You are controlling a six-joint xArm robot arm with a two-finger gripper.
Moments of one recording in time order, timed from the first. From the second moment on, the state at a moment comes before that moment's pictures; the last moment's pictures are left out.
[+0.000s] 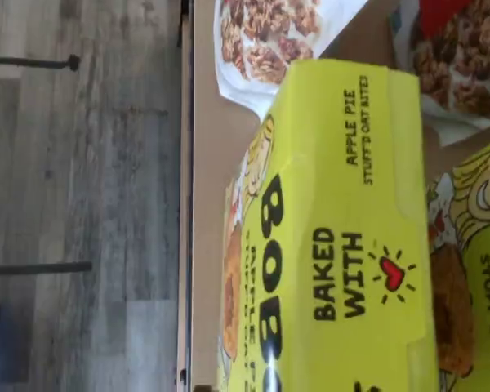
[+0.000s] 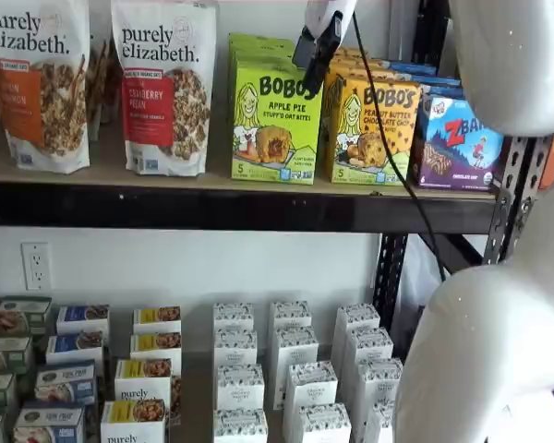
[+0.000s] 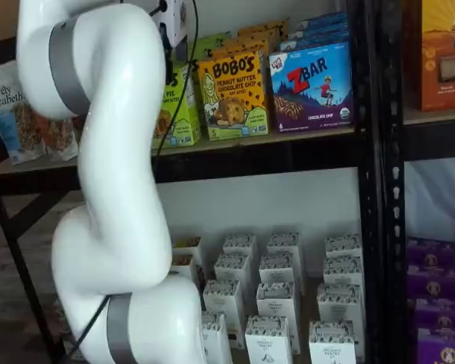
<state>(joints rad) 0.12 -0.10 -1.65 0.28 1.57 -1.40</state>
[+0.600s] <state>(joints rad) 0.15 -0.07 -1.68 0.23 1.59 -1.38</state>
